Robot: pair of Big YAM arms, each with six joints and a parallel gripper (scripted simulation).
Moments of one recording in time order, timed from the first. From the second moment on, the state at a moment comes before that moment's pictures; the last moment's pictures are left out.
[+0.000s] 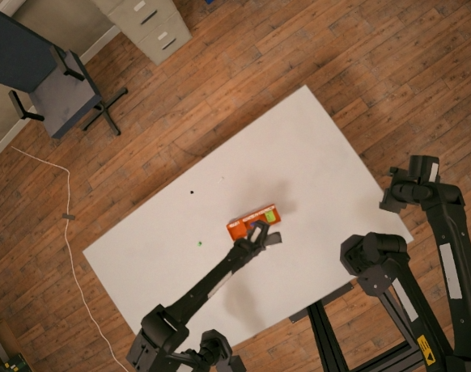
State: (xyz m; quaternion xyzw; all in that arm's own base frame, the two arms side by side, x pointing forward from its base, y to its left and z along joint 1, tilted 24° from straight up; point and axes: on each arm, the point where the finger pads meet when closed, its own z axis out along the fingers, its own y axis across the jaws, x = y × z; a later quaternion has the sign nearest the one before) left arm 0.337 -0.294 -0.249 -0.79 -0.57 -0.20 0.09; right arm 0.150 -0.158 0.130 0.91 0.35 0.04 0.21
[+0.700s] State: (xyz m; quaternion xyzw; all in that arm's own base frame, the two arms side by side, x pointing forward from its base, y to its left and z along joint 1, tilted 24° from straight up) left arm 0.271 -0.284 -0.261 -0.89 -0.41 -0.17 0.13; right arm 0.150 -0.158 0.130 0.91 0.35 0.04 0.21
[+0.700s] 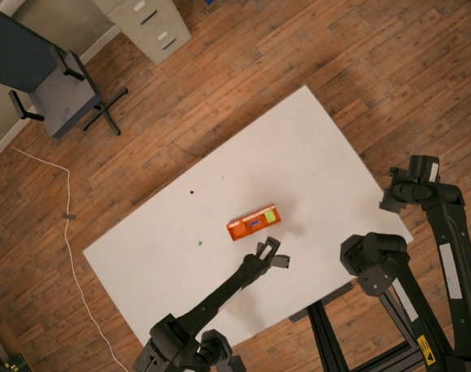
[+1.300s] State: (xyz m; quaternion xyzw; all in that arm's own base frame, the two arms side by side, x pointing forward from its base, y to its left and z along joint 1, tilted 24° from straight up) left arm 0.271 -0.290 -0.260 -0.89 -0.41 -0.17 0.12; right arm 0.150 -0.158 0.130 0.91 0.35 0.04 0.21
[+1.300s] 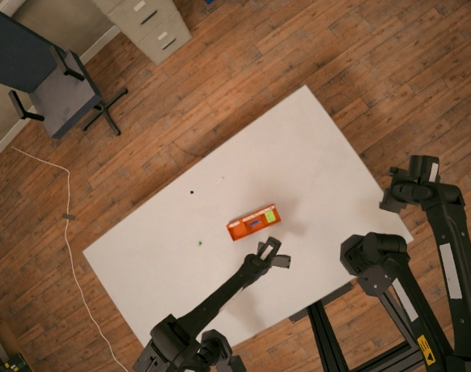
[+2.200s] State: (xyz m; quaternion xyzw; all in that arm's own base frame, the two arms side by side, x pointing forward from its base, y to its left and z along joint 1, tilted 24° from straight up) left arm 0.278 -0.275 -0.288 -0.89 -0.41 -0.17 0.12; right arm 0.150 -0.158 0.130 0.91 0.35 0.04 0.21
